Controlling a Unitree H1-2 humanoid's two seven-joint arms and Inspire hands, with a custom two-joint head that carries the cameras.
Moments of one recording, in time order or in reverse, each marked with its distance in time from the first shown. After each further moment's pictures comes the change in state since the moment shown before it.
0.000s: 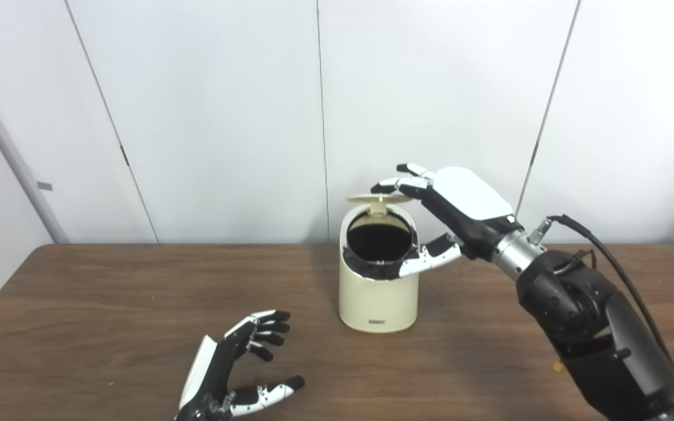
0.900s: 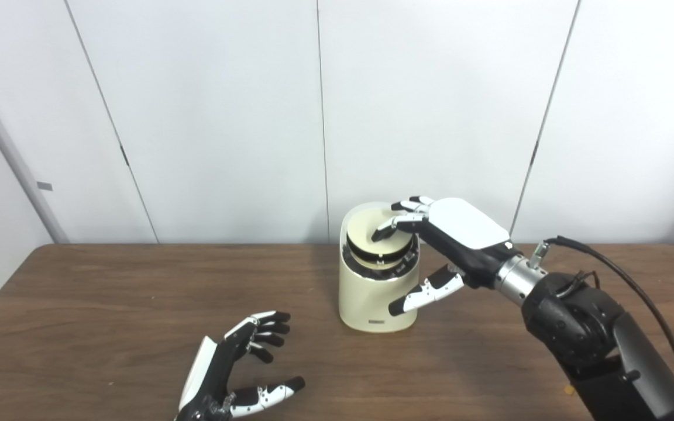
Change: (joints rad) left arm 0.007 -0.004 -0.001 -0.023 0.003 0.023 -0.007; right arm 0.062 -0.013 0.018 -0.027 0.005 -0.037 0.065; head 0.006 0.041
